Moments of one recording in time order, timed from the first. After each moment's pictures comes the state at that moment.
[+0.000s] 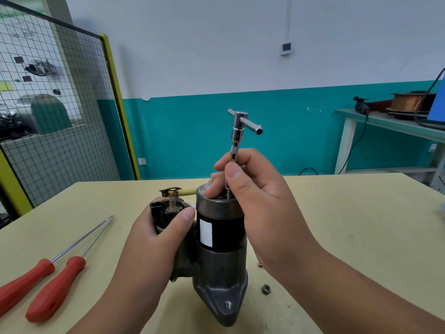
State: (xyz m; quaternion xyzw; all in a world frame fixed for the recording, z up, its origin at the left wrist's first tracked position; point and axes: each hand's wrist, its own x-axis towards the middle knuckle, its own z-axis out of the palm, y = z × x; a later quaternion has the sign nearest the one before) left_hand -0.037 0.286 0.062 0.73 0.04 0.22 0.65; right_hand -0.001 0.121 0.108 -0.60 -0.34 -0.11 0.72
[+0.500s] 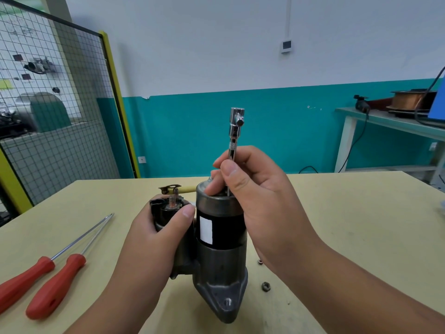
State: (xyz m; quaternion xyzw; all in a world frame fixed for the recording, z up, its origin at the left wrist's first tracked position) left_hand -0.037 0.286 0.062 0.73 0.05 0.22 0.64; right_hand -0.001 0.120 0.110 -0.59 -0.34 -0.11 0.72
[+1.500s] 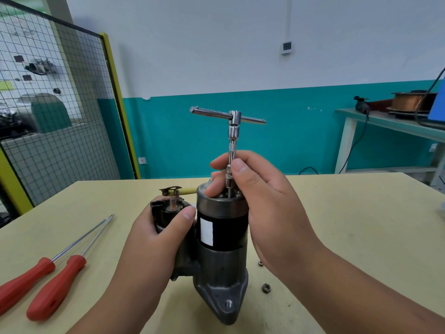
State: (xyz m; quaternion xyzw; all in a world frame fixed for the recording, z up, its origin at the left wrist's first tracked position) left_hand -0.033 0.289 0.057 0.73 0.05 0.22 0.65; right_hand -0.002 0.118 0.109 -0.58 -0.32 -0.07 0.74
